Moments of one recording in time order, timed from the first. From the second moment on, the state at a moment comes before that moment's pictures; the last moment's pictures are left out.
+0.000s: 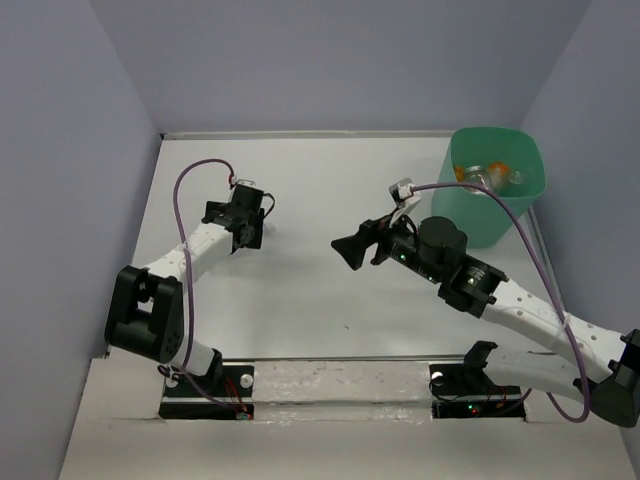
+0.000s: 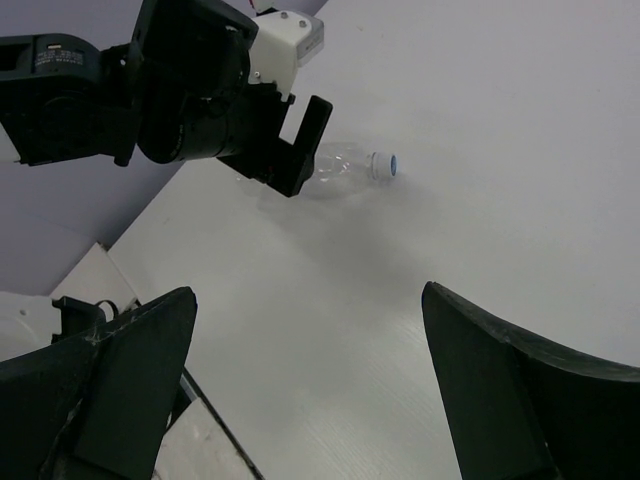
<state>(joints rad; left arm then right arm) -0.35 1.47 0.94 -0.47 -0.52 -0.14 0.88 1.00 0.86 0.03 0.07 0.43</state>
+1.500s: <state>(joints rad) -0.32 1.47 1.08 -0.56 -0.38 -0.21 0.88 1.10 0.89 0.03 0.08 0.42</state>
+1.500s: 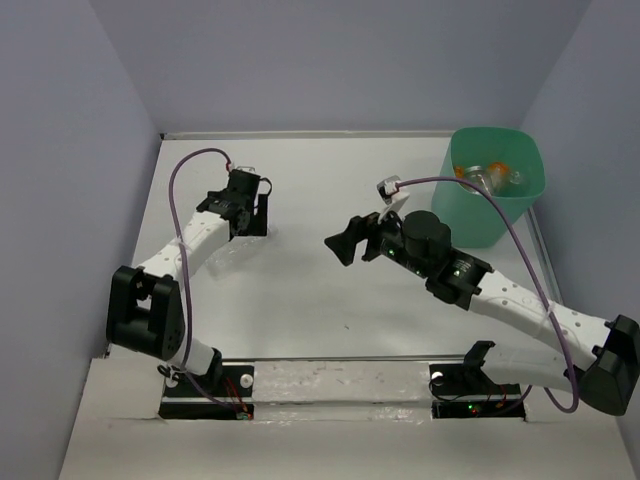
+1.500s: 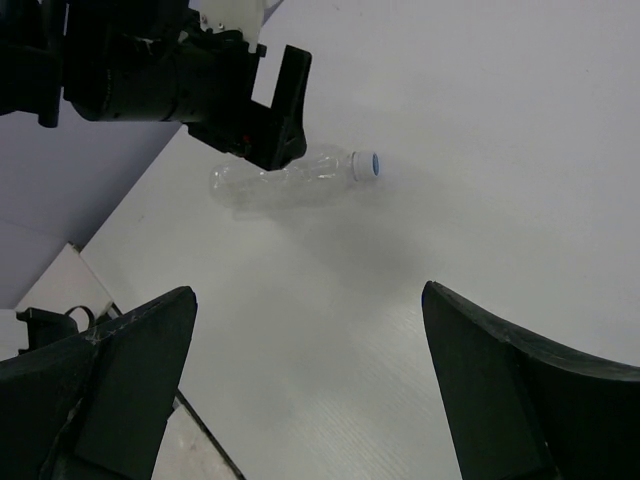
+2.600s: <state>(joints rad) -0.32 0.69 0.88 -0.35 -0.09 -0.42 0.96 2.06 1.31 0.25 0.12 1.13</state>
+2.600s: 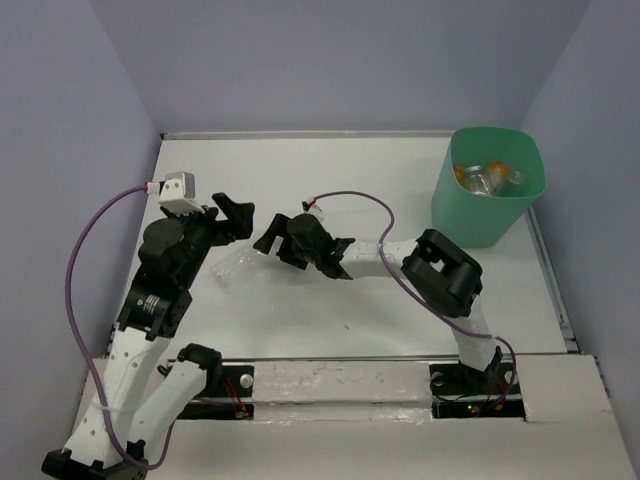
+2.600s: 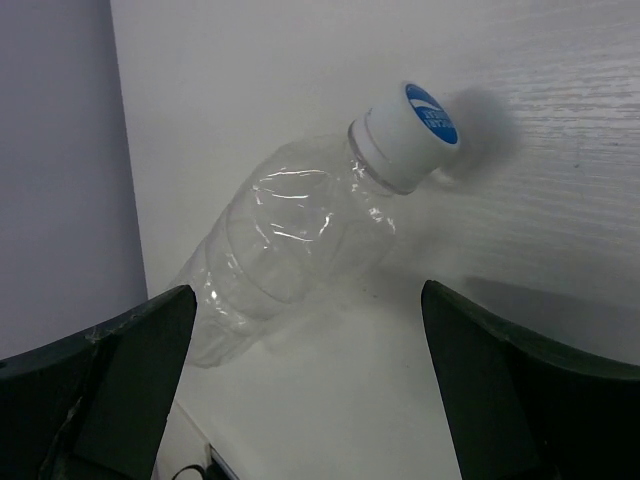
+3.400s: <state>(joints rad) -0.47 0.51 0.78 -0.26 -0.02 -0.35 0.97 2.34 1.74 0.02 0.20 1.20</state>
